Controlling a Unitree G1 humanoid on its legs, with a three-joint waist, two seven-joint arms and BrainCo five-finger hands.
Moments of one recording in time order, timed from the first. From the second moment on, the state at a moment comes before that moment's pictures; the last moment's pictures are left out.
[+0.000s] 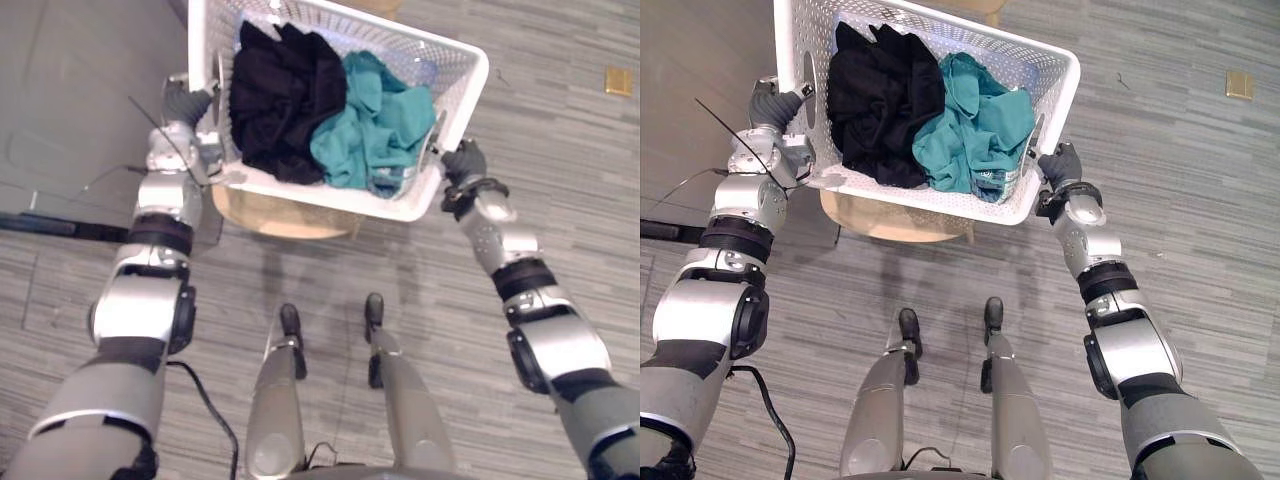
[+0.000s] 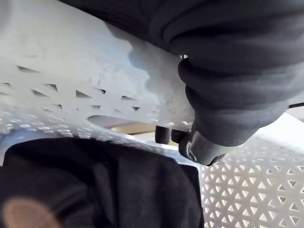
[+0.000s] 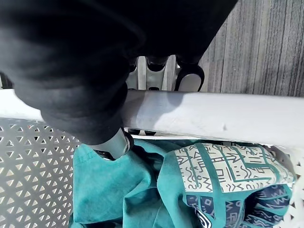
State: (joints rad) left arm -1.17 0.48 -0.02 0.96 -0.33 0.00 0.15; right arm -0.96 -0.40 0.18 0.81 0.64 0.01 -0.06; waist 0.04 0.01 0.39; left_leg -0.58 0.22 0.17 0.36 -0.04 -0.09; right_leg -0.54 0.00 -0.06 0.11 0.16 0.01
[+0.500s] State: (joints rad) left arm -1.21 0.49 0.12 0.99 -0.28 0.03 0.13; right arm -1.09 -0.38 0.19 0.84 0.58 0.00 -0.06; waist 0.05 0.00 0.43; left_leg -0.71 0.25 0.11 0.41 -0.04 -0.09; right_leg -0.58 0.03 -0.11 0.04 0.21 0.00
